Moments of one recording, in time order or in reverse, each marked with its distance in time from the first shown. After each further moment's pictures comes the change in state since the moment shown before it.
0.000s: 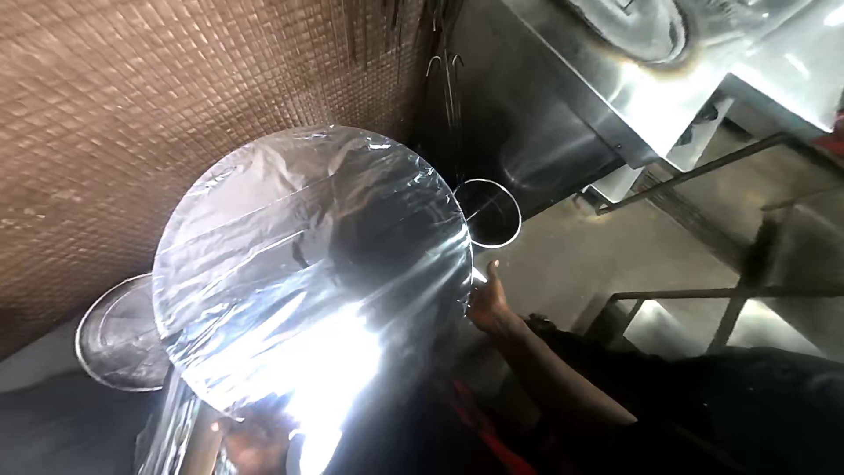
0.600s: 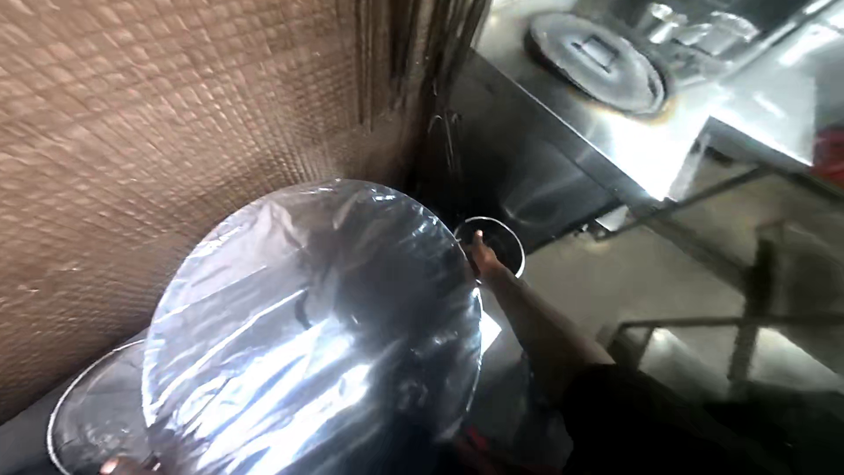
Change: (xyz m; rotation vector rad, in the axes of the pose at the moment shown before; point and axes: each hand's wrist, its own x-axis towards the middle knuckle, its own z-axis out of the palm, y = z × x) left_hand 0.150 0.100 0.017 0.572 0.046 0.132; right_hand 0.121 -0.124 0.081 -0.660 0.174 -0.263
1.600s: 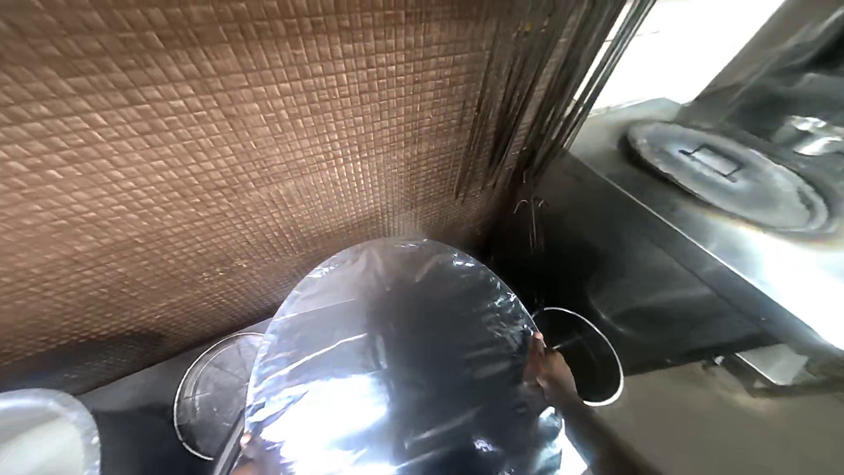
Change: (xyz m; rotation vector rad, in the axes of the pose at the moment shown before) left_hand -0.054 -0.005 0.032 0.730 0.326 0.018; right_hand -0.013 0.032 0.032 -0.648 0.131 -0.197
